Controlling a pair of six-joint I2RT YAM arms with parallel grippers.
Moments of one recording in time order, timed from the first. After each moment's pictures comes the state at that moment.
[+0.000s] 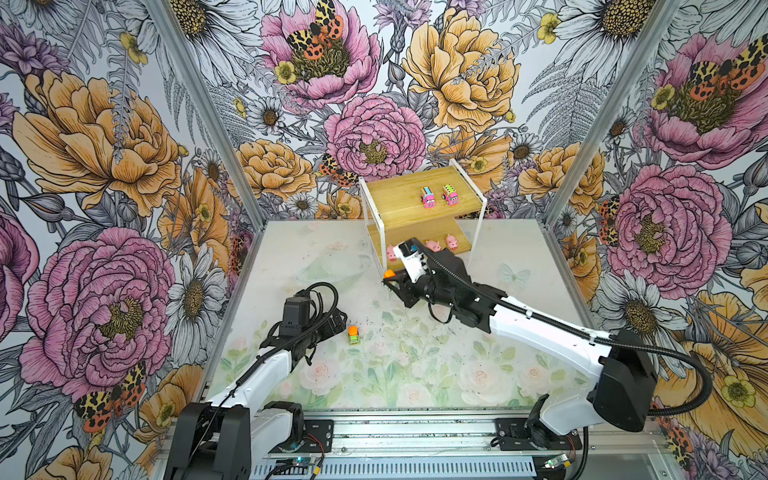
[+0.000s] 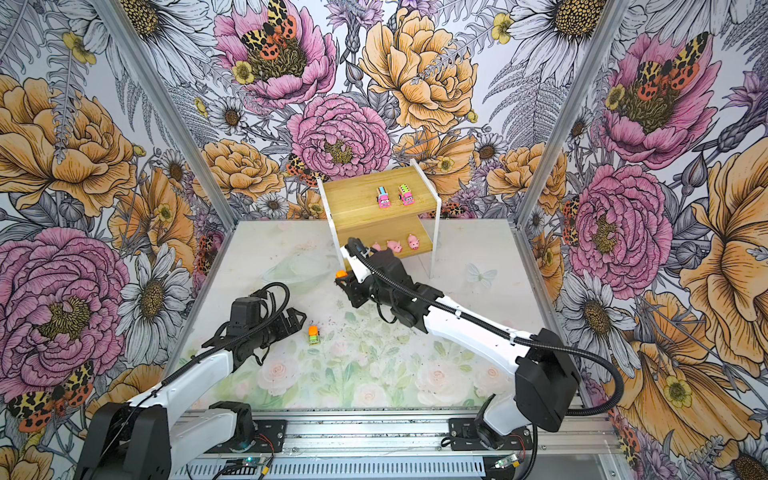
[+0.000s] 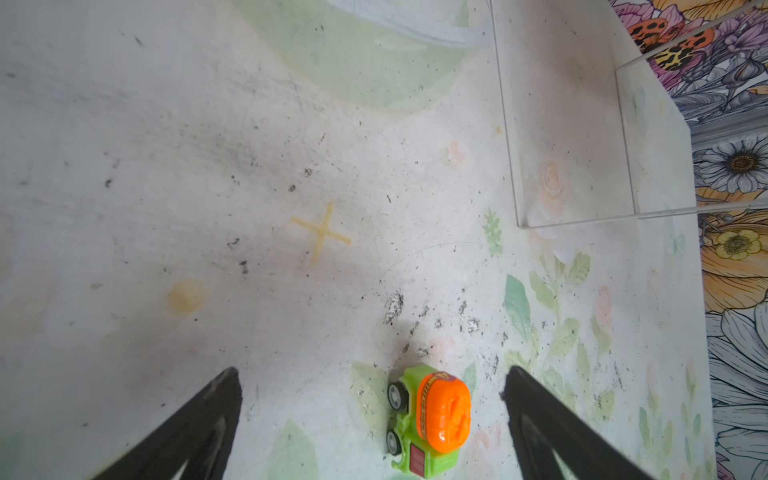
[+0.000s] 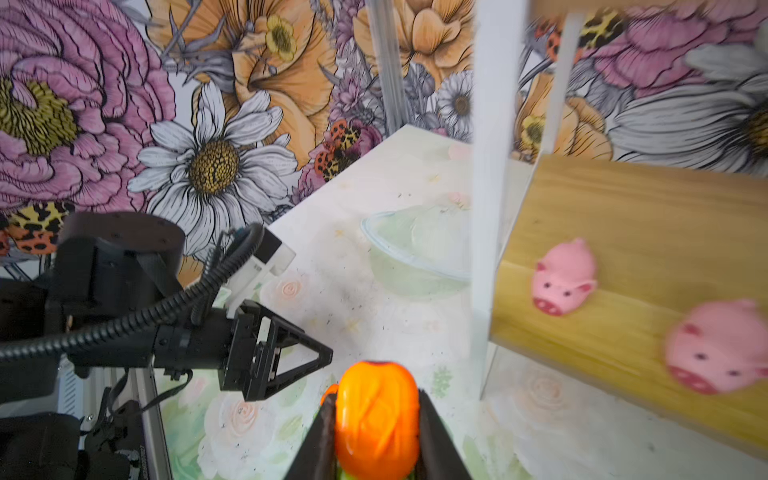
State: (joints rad) left arm -0.11 1.08 0.41 -0.14 0.24 -0.56; right arm 0.77 1.44 1.22 -0.13 -0.13 0.18
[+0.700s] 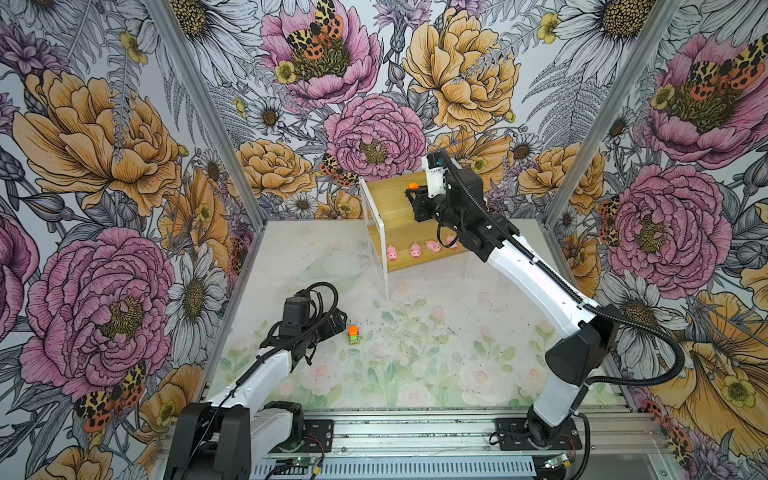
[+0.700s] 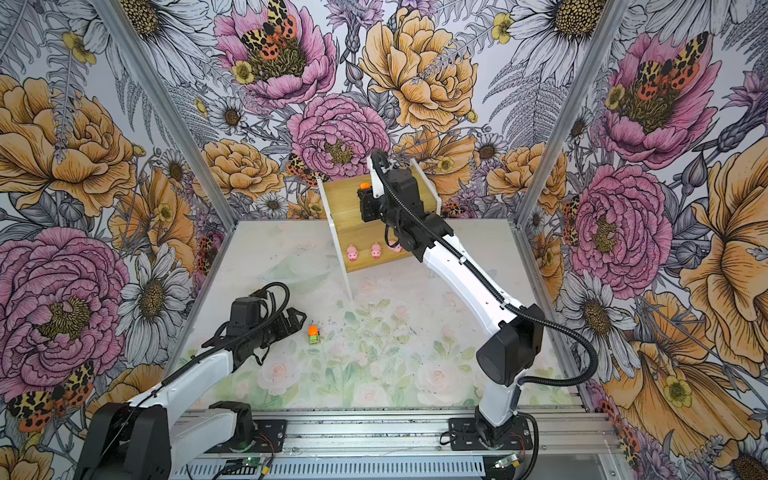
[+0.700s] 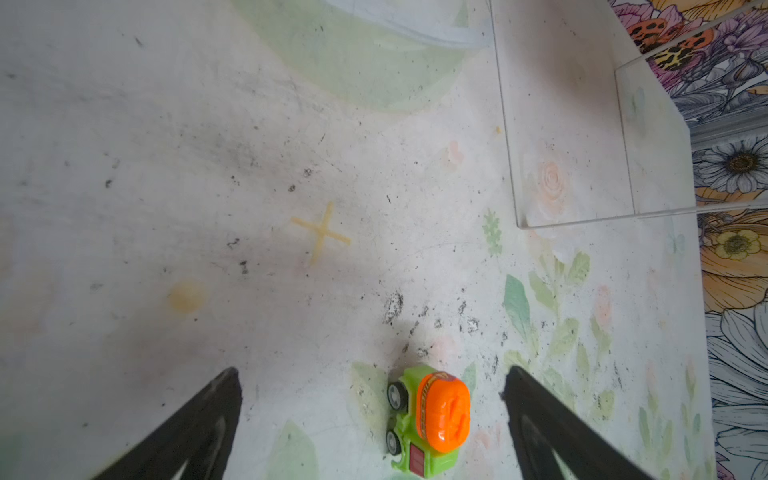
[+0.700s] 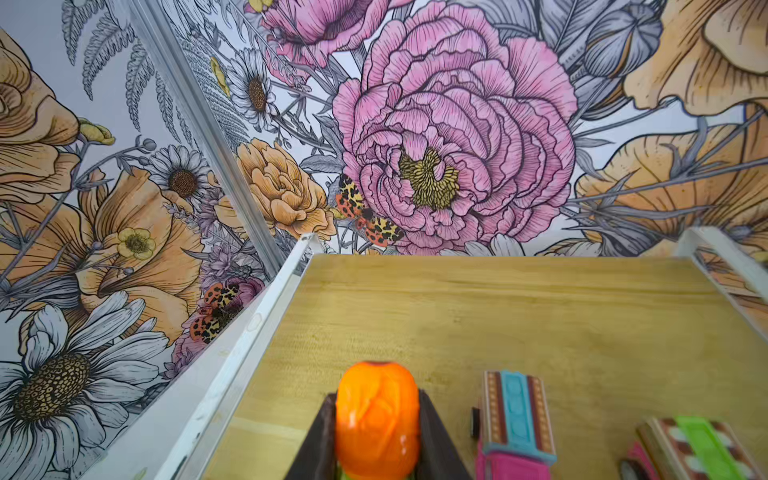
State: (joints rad) left arm -0.11 1.08 0.41 -0.14 0.24 -0.56; right arm 0.59 1.80 1.94 -0.40 0.03 0.17
